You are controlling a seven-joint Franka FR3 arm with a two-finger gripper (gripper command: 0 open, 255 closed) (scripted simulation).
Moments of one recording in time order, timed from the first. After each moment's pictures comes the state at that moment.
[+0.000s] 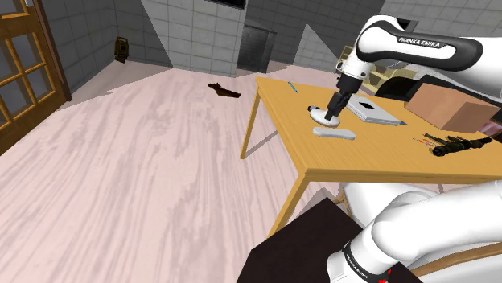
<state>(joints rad) -0.03 -0.48 -0.28 -2.16 -0.05 1.64 -0.45</state>
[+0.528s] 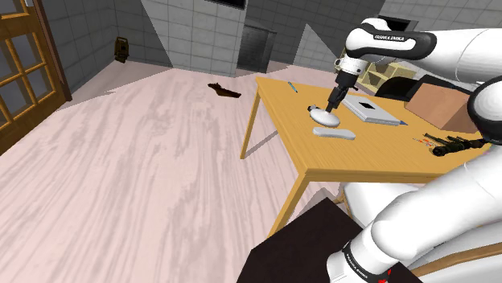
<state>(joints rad) -0.05 -0.22 -0.40 -1.93 -0.05 1.67 -0.65</state>
